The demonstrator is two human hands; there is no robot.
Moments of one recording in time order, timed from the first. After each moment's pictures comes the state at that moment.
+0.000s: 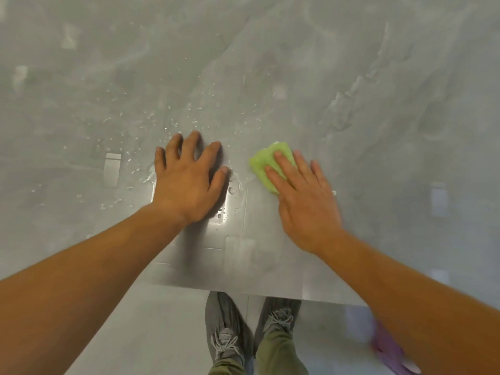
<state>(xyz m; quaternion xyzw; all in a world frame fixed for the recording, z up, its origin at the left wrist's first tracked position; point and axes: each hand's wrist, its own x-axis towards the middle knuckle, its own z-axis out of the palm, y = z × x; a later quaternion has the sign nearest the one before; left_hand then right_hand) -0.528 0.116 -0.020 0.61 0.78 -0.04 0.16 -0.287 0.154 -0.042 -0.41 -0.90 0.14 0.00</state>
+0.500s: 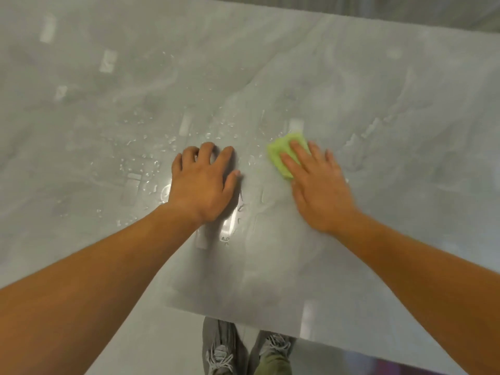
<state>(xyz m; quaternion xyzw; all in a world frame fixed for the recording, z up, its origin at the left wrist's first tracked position) -0.535 0.163 -0.003 0.58 0.80 -0.04 0.15 -0.307 0.255 -0.045 -0.37 -0.92 0.13 -0.02</state>
